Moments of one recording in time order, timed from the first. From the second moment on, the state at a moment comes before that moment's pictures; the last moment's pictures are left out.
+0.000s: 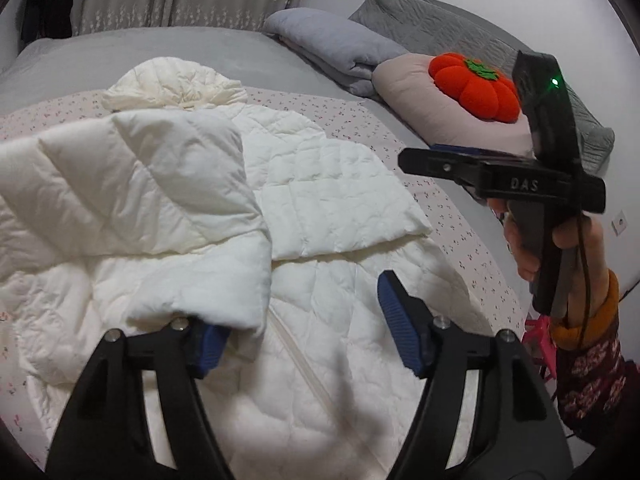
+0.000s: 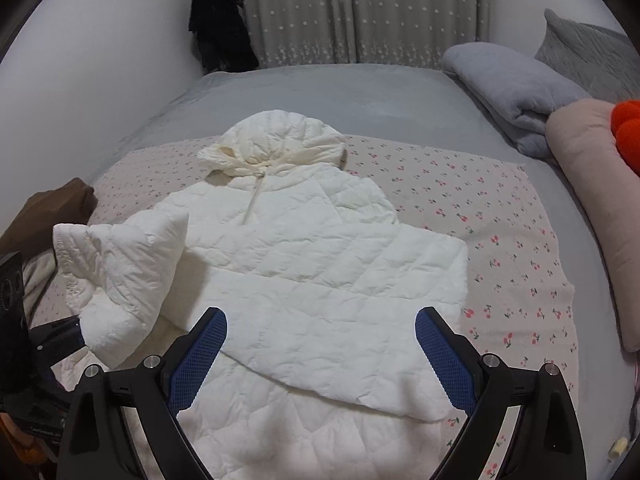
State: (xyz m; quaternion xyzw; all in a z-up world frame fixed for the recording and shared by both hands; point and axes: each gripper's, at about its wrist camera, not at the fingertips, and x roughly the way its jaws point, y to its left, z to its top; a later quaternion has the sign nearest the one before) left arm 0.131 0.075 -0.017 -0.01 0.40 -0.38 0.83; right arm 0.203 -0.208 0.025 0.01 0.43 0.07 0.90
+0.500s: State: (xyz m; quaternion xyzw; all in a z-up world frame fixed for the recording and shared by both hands) left arm 0.147 0.218 0.008 -0.03 0.36 -0.19 0.92; right arm 0.175 -0.050 0.049 -0.06 0.41 0.25 0.87
